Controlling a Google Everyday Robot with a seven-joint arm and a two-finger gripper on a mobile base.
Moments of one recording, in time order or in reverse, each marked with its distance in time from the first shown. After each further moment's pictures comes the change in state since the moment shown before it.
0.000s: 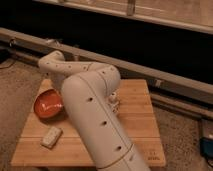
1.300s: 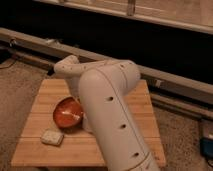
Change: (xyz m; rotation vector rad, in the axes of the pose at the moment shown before) arm 0.112 -0.113 0.005 0.139 0.238 0.163
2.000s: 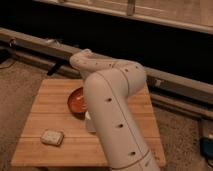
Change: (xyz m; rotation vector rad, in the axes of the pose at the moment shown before) arm -0.037 -0.081 -0.001 0.031 -0.033 0.270
